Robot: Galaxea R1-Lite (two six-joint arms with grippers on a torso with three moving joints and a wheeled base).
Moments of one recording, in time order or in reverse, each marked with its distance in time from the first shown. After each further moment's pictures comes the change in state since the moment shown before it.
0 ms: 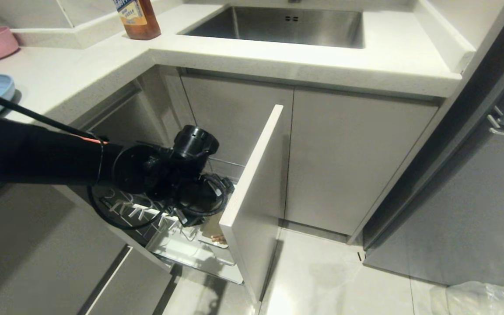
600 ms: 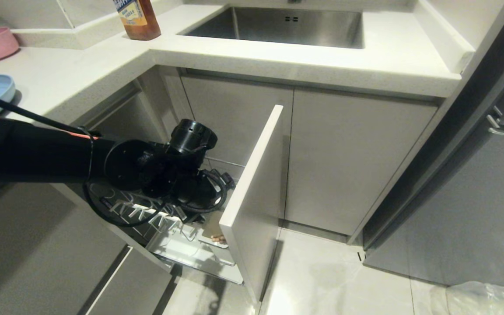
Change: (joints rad) left arm -0.006 -0.022 -0.011 0.006 0.002 -0.001; right arm 0.000 0.000 0.000 0.000 0.000 0.000
